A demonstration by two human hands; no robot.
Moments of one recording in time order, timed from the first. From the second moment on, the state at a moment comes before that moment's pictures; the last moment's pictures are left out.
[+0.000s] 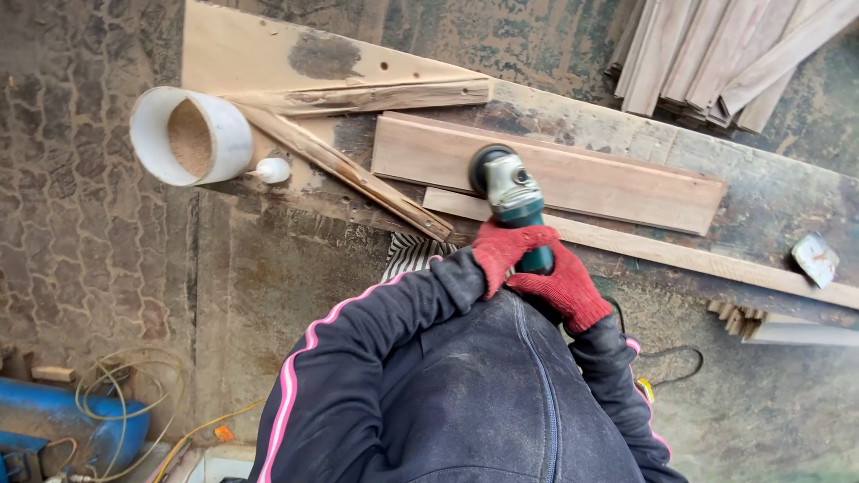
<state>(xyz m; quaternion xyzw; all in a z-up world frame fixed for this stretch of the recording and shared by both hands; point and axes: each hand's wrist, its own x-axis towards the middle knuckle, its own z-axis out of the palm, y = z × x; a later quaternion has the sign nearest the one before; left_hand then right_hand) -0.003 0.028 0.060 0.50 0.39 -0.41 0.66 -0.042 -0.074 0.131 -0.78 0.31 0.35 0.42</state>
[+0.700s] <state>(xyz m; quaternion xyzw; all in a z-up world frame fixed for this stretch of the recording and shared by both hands) 0.028 0.081 0.042 0.45 0.40 -0.35 0.72 -0.006 -0.032 0.116 -0.79 0.27 0.35 0.43</state>
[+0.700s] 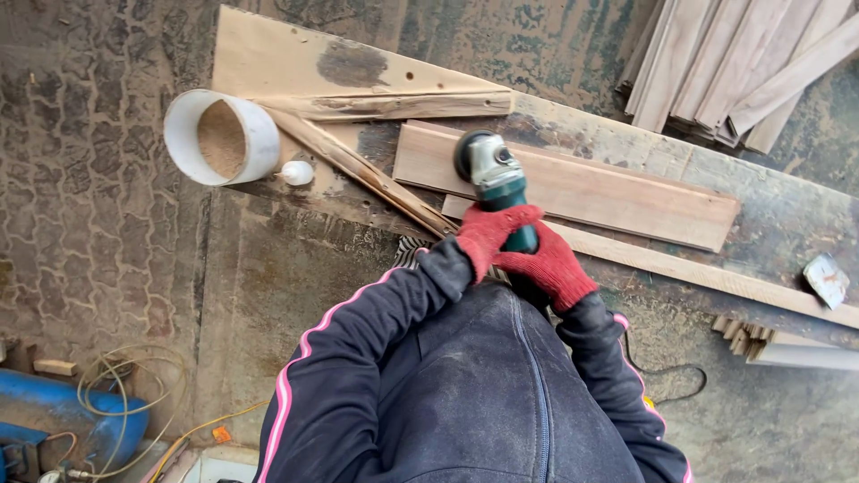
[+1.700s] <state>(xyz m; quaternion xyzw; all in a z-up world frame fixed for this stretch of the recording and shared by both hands) 0.020 0.015 0.047 0.45 0.30 -0.41 0.73 -0.052 -0.092 0.100 -0.78 0.34 0.27 0.45</state>
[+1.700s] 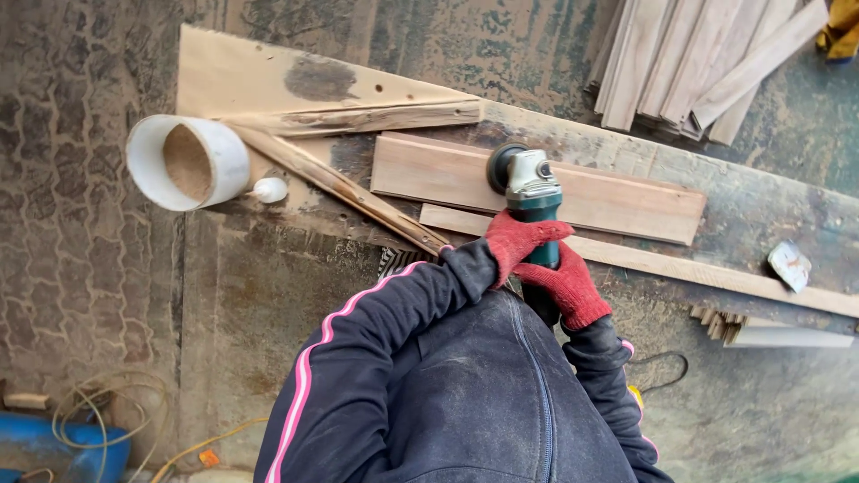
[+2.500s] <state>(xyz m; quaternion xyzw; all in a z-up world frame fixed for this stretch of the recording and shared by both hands) 0.014 0.023 0.055 0.47 0.27 -0.41 0.73 -0.082 -0.106 0.058 -0.77 0.38 0.25 0.45</state>
